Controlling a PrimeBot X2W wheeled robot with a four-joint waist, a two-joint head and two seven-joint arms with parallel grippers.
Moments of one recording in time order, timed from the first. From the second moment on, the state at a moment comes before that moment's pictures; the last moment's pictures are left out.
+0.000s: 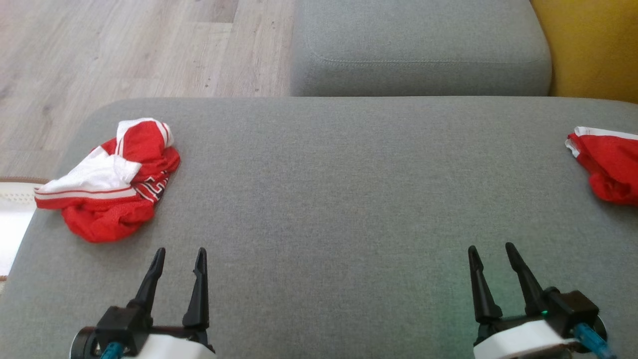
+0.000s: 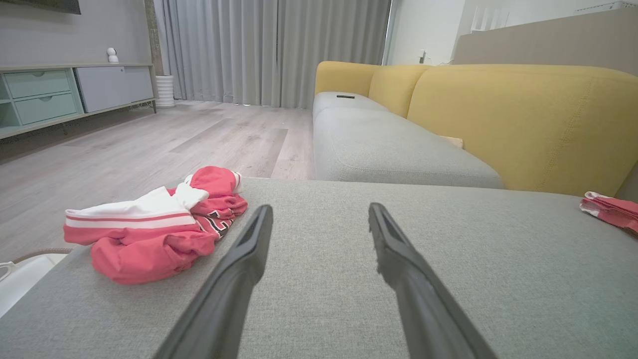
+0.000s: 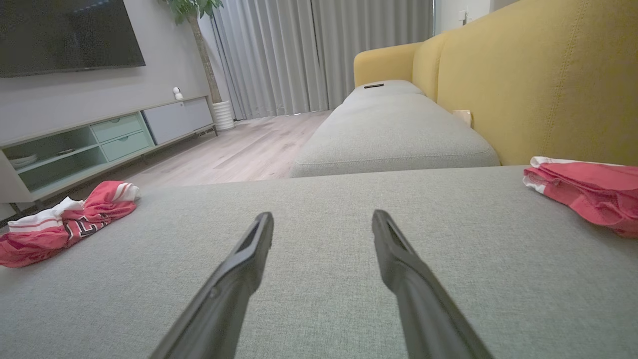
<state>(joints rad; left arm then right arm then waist) 0.19 0.05 -0.12 0.03 -0.11 -0.03 -0.26 0.11 -0.05 0.08 0.22 0.16 0.13 -0.25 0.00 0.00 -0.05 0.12</state>
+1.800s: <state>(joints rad) -0.11 0.09 -0.05 -0.04 -0.07 -0.07 -0.26 0.03 -0.14 0.12 0.26 0.11 0.13 -0.25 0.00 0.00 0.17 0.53</state>
